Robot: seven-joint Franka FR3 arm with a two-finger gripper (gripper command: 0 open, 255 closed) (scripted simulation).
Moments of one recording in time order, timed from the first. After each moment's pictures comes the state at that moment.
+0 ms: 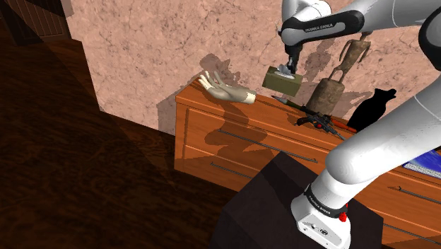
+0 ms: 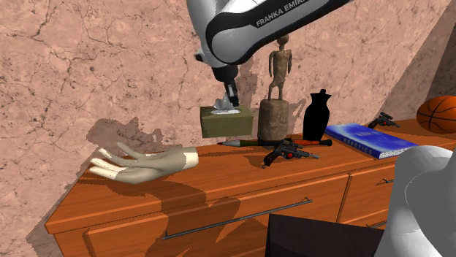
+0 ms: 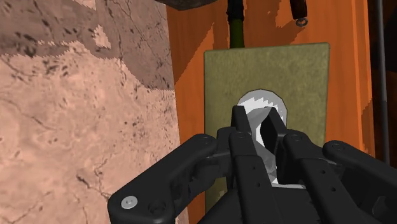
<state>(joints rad) -0.32 -0.23 -0.12 -2.10 -0.64 1.89 -0.48</state>
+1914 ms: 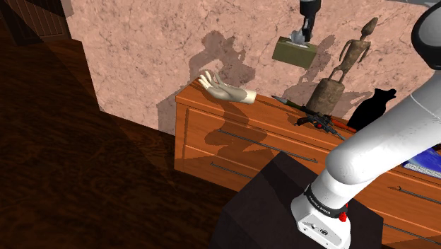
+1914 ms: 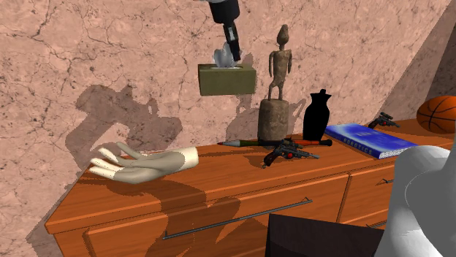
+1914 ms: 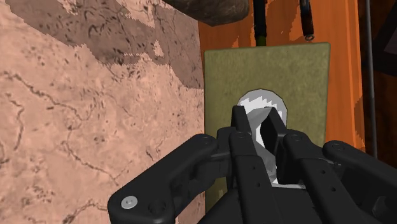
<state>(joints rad) -0.31 -0.20 -0.10 -1.69 -0.60 1.57 -0.66</state>
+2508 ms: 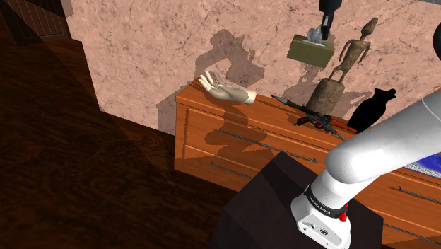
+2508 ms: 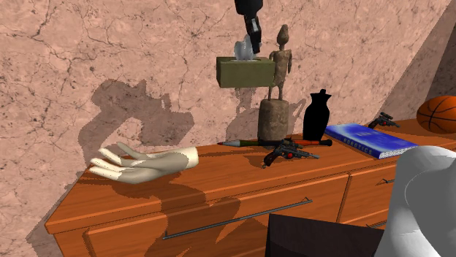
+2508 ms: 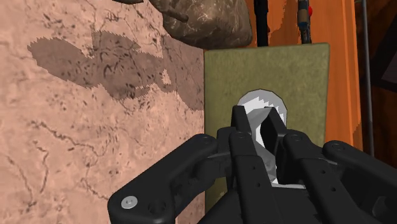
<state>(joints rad) -0.35 -0.31 -0.15 -1.75 -0.61 1.58 -0.76</state>
